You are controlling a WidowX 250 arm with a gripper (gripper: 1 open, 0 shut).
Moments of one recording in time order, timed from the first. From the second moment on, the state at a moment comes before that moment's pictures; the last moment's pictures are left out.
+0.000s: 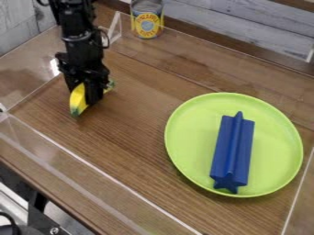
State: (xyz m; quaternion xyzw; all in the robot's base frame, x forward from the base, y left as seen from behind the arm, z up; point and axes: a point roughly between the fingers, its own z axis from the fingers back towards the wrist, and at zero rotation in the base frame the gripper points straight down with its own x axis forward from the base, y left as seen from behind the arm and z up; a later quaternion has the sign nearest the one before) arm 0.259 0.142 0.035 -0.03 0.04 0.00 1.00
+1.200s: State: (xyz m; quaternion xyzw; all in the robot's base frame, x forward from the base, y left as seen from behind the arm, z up) arm 0.254 0.064 0.182 0.00 -0.03 0.01 1.00
